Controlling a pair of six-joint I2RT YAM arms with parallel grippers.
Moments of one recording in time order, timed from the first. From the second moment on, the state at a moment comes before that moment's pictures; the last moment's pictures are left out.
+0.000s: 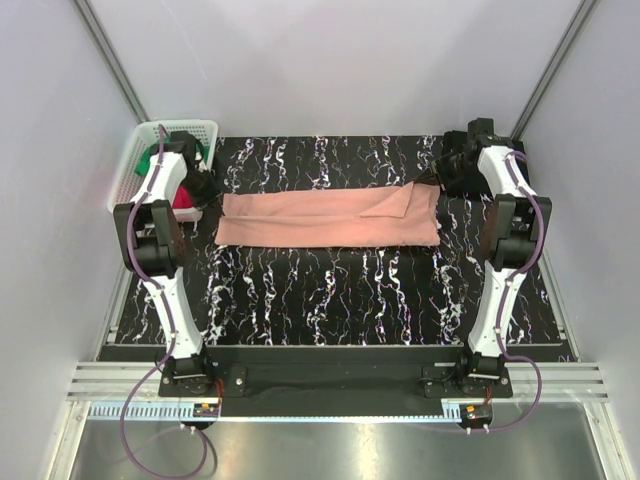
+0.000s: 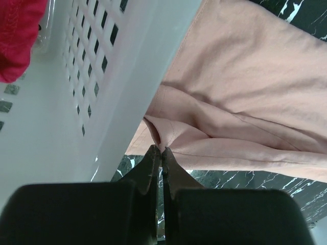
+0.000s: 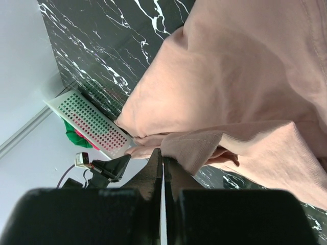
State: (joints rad) left arm 0.11 2.13 1.84 -1.06 0.21 -0.39; right arm -0.09 2.22 1.95 -0.86 -0.57 1.01
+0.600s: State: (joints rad) left arm 0.10 2.17 1.88 -1.06 0.20 -0.39; right arm -0.09 2.29 2.03 -0.86 -0.57 1.00
